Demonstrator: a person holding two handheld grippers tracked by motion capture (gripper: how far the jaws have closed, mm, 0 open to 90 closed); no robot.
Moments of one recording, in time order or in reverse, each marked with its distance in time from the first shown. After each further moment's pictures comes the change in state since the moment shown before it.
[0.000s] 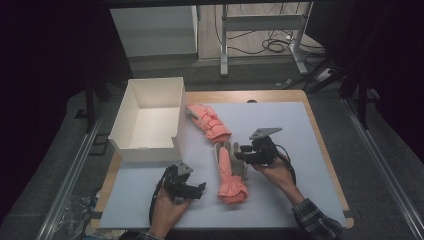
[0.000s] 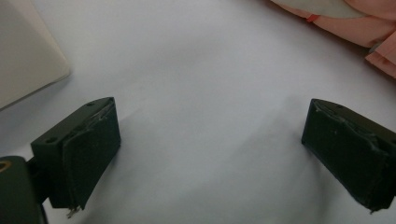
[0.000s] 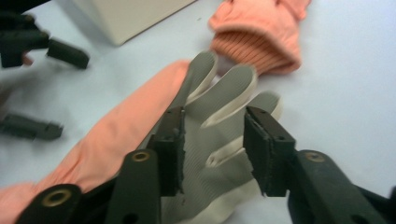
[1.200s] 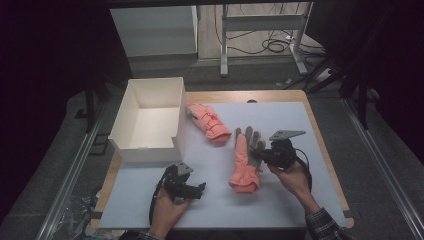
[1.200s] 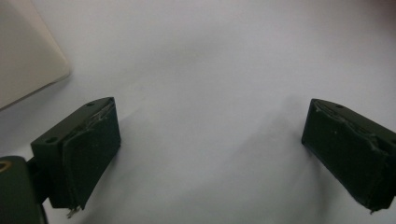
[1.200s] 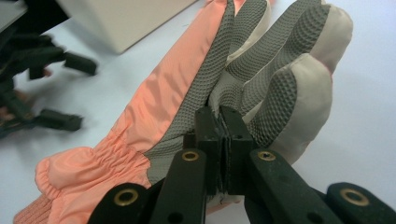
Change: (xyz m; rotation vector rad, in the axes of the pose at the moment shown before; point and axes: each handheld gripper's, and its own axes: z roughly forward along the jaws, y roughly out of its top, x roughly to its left) left arm 0.000 0.000 0.000 0.000 0.001 0.004; right arm -0.004 -0.019 -0.049 -0.048 -0.019 0.092
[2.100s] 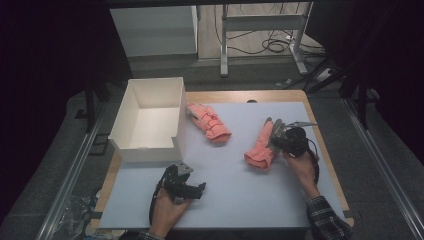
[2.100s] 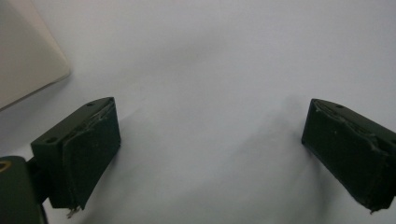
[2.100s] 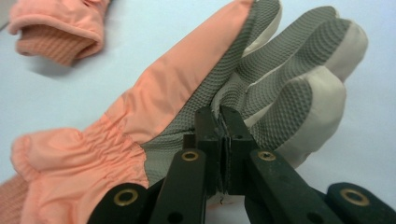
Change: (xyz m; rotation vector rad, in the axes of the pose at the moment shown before) left arm 0.000 0.000 0.000 -0.001 0.000 -0.002; right arm -0.079 -0.012 0.005 0.027 -0.313 0.195
